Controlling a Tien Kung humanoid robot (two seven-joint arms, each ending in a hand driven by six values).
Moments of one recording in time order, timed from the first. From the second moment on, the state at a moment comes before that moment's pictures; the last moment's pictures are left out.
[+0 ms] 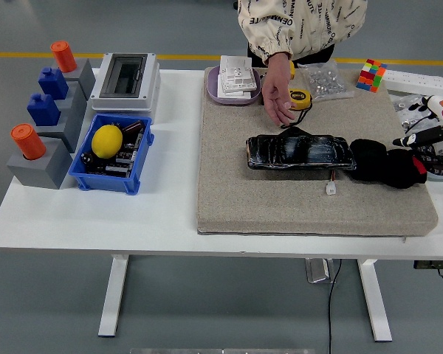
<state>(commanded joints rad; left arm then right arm) -0.06 0.21 -1.77 -0.18 1.22 -0.09 0.12 0.64 -0.43 1.18 0.97 -2.15 0.24 -0.16</state>
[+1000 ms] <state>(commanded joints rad) -0.07 0.21 -1.77 -0.18 1.21 -0.09 0.12 0.55 -0.43 1.19 1.05 -2.15 0.05 -0.13</state>
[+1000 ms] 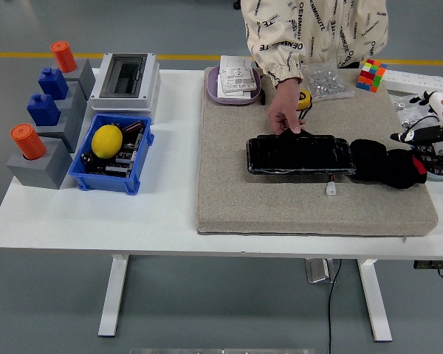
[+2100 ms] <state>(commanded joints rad) -0.07 0.21 -1.76 -0.18 1.21 -0.09 0.12 0.50 -0.41 1.19 1.06 -2.20 -0.10 -0.07</state>
